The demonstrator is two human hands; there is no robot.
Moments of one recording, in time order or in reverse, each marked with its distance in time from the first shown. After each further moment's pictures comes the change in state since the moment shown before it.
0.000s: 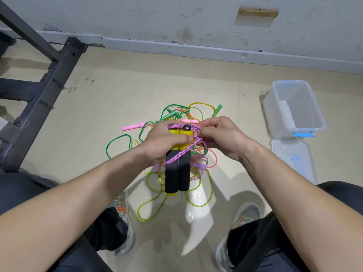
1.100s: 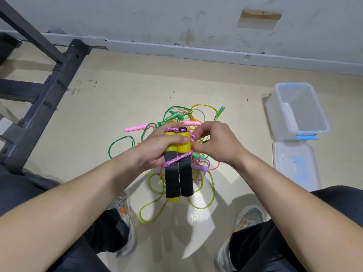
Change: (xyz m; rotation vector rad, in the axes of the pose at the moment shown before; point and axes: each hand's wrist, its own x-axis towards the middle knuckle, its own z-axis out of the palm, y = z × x) left_hand -0.004 -0.001 -0.008 -0.358 -0.122 -0.118; right_hand -0.005 0.009 0.011 -0.676 0.115 -0.432
